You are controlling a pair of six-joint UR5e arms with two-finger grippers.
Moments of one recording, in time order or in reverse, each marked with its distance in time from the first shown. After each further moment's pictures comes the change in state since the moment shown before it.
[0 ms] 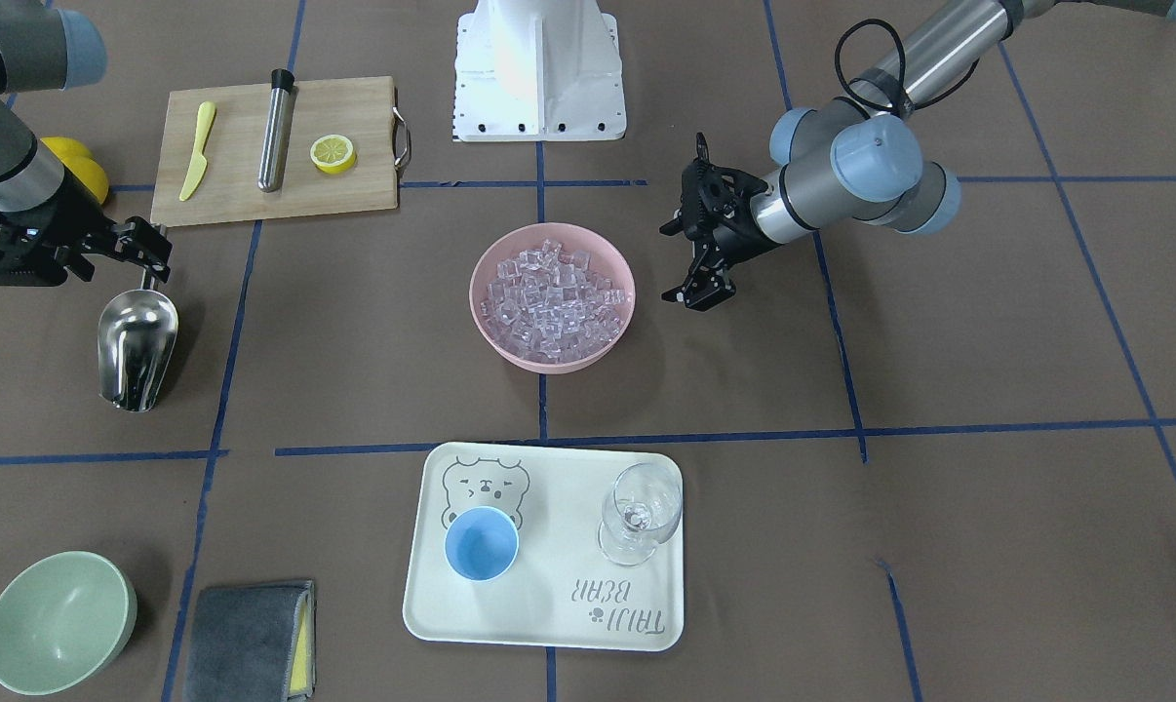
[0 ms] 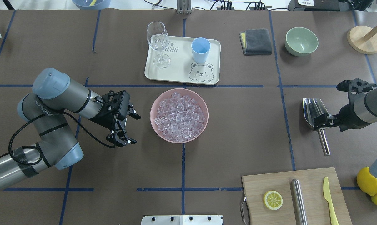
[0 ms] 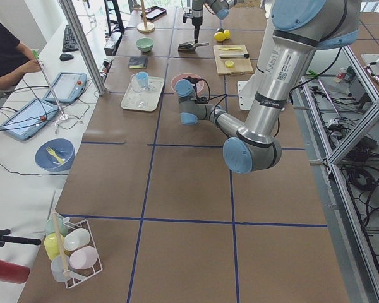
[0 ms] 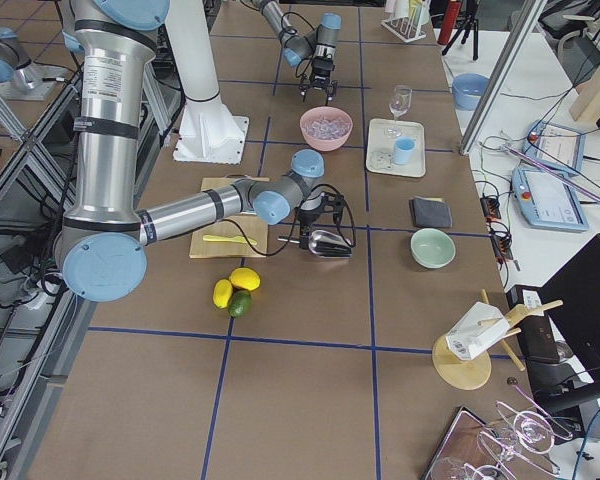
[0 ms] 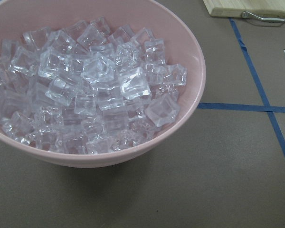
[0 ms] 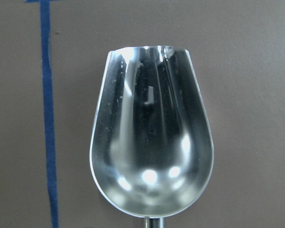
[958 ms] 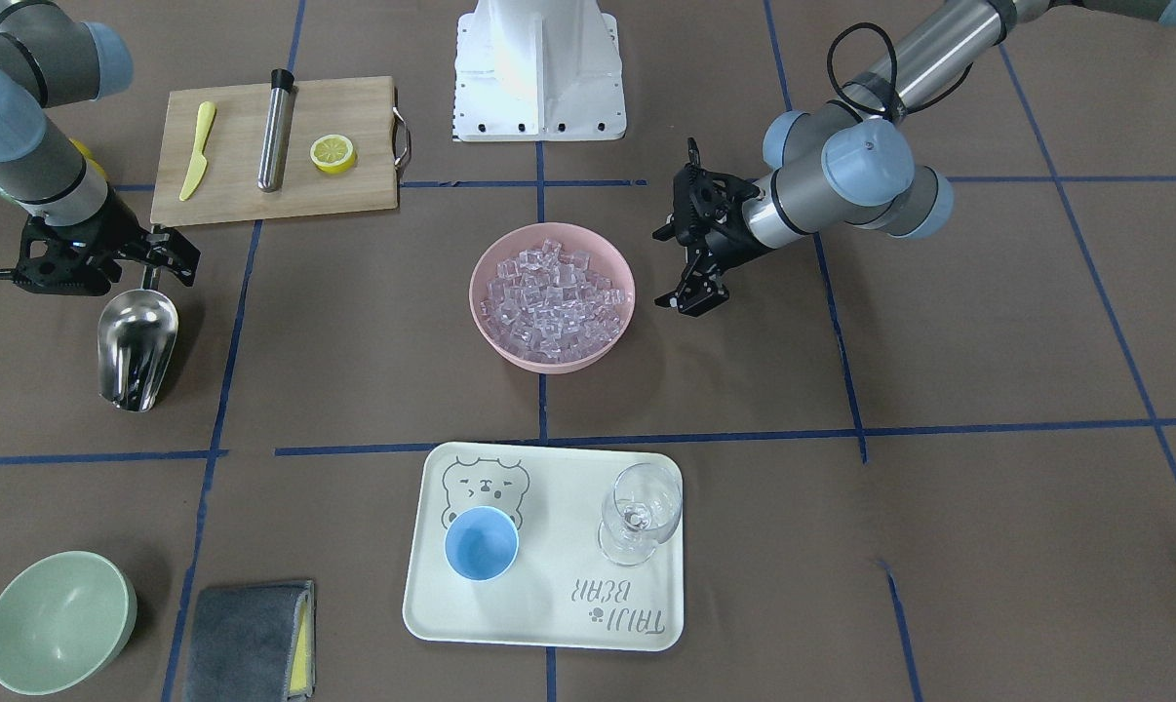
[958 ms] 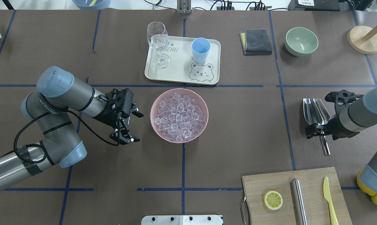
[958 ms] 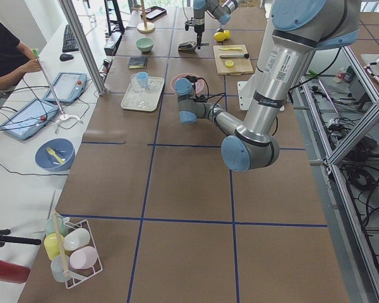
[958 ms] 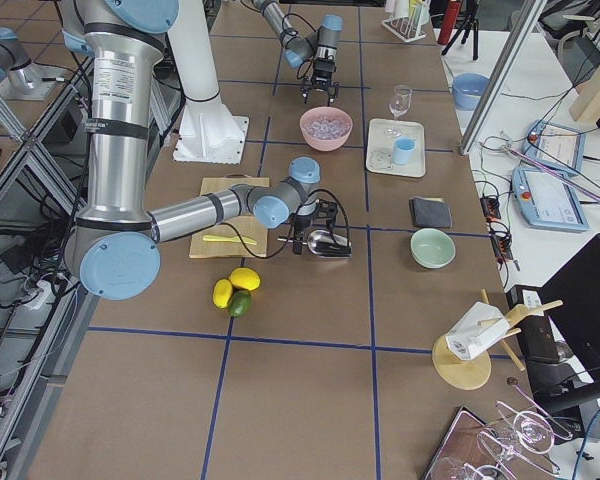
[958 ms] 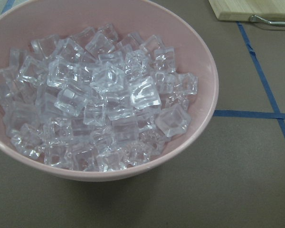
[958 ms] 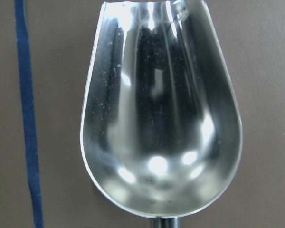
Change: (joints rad) left arm 0.000 -0.018 0.018 0.004 0.008 -0.002; right arm -0.083 0.025 -0.048 -0.003 -0.036 0.050
